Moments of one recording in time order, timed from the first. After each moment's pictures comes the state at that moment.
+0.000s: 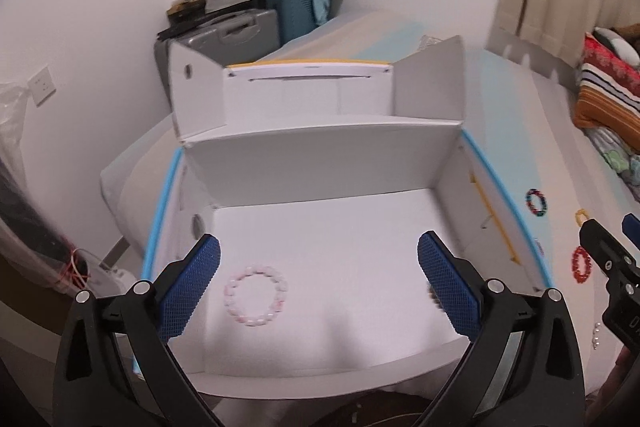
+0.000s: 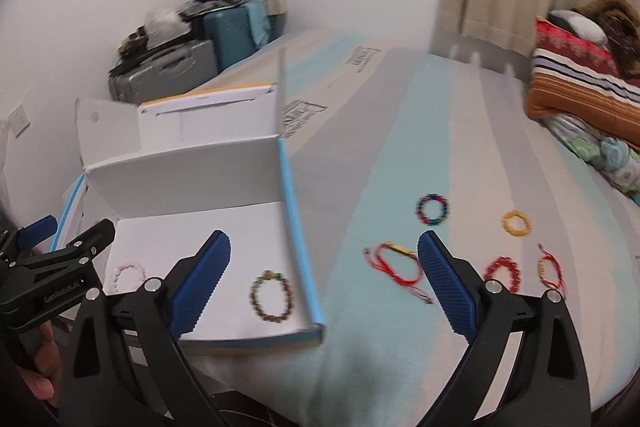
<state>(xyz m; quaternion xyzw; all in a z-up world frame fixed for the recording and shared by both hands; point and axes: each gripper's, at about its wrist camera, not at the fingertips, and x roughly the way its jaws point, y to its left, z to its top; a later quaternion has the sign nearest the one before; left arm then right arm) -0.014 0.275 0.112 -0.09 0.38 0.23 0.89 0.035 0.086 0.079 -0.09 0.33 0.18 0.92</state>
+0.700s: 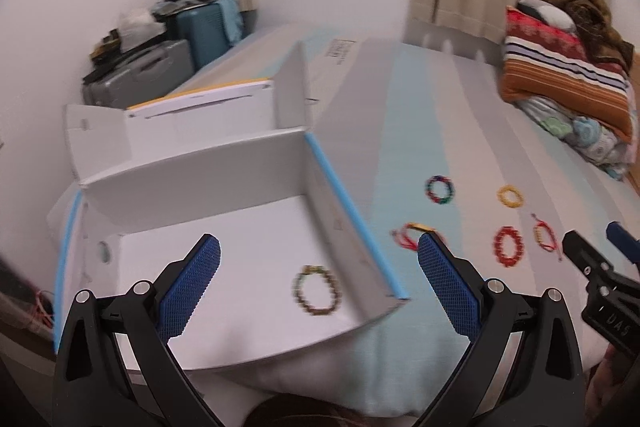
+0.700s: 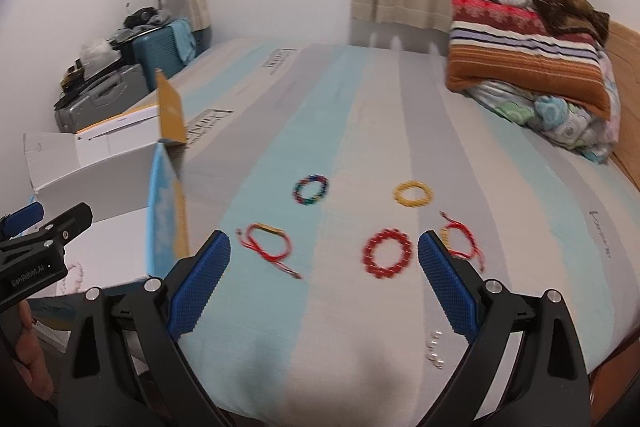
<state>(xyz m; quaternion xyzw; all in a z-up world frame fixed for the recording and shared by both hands) 0.028 0.145 0.126 -0.06 0.37 0.11 0.92 0.037 -0.061 0.081 -0.05 0.33 0.08 0.94</state>
